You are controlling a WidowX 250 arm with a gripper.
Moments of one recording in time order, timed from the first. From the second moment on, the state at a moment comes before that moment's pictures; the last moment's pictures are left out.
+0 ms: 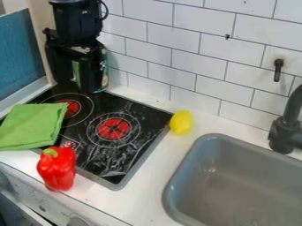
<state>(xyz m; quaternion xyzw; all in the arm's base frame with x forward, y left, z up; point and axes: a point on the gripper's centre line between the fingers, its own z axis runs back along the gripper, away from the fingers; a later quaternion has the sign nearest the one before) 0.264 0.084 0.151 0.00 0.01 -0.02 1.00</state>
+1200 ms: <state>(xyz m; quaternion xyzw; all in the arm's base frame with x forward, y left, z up) 0.347 -0.053 0.107 0.02 0.02 -0.07 1.00</state>
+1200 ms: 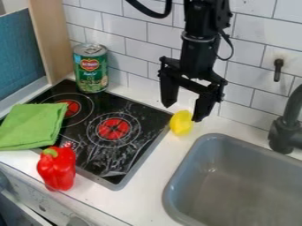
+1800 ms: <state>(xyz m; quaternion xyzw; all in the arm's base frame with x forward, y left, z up) 0.380 -0.033 0.095 0.02 -0.01 -0.04 1.00</state>
